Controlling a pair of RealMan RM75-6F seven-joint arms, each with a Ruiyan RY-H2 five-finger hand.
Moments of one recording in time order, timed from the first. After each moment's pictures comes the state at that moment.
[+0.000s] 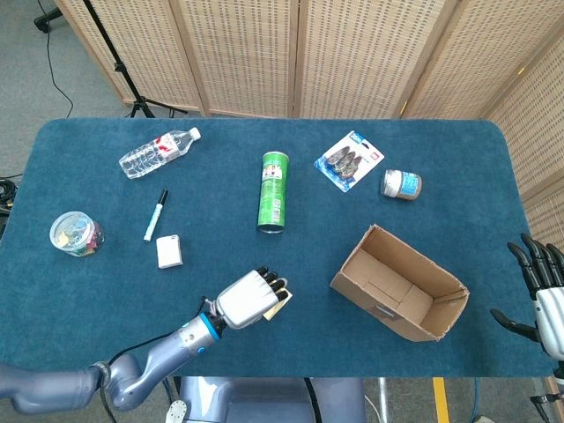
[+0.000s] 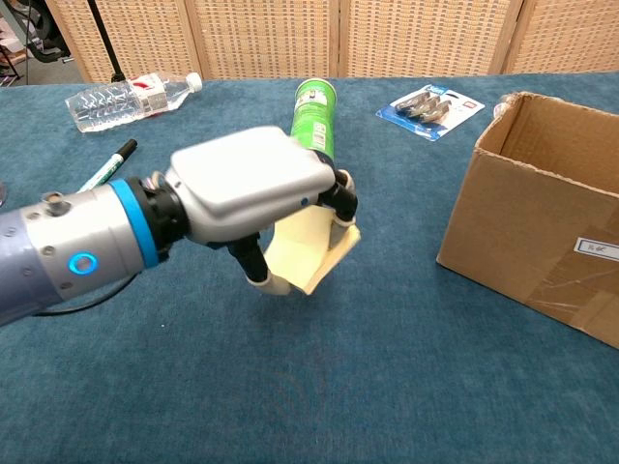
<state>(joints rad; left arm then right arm) -0.72 -1.69 -0.15 -1.59 1.58 0.88 0.58 0.06 -0.99 0.07 -1.62 -1.61 1.60 0.17</state>
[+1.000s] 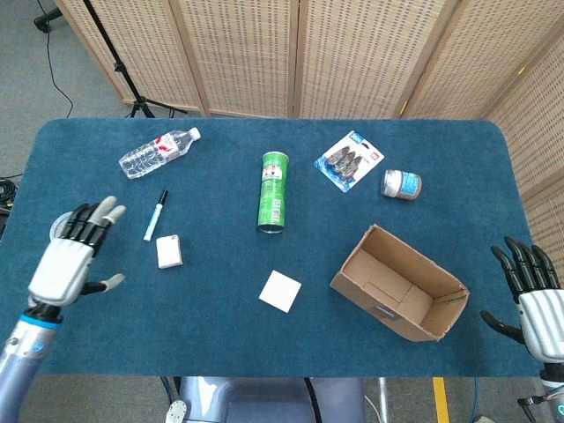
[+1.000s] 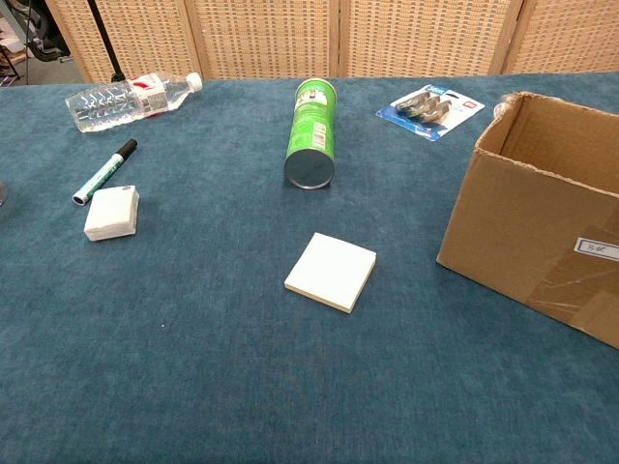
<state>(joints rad) -0.31 -1.07 -0.04 -1.76 1.51 1.45 0.02 0.07 -1.04 0.07 -1.62 -1.67 1.63 0.06</state>
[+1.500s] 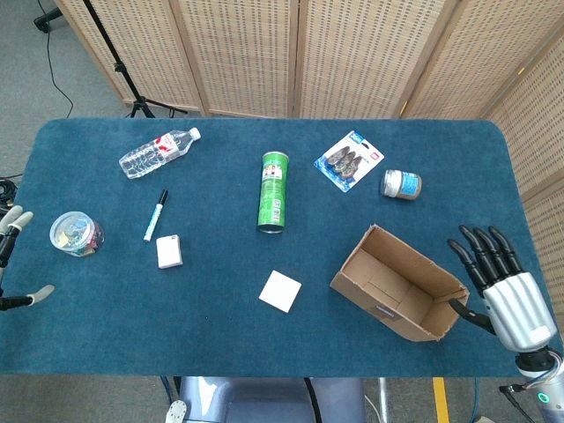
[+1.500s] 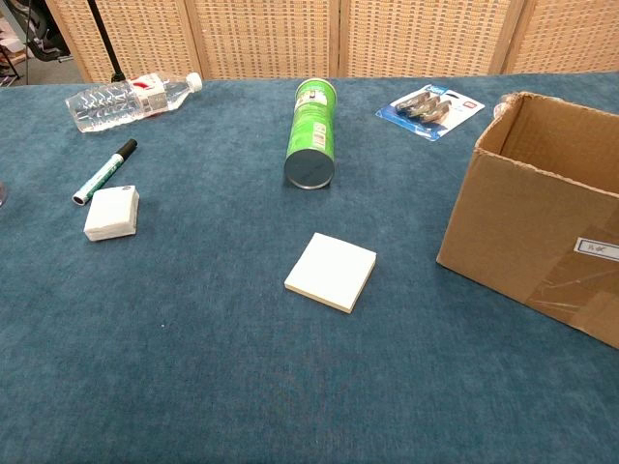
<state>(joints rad) -0.19 -0.92 -0.01 -1.69 1.46 1.50 -0.28 0.20 -0.99 0.10 -1.70 -1.86 1.60 0.04</state>
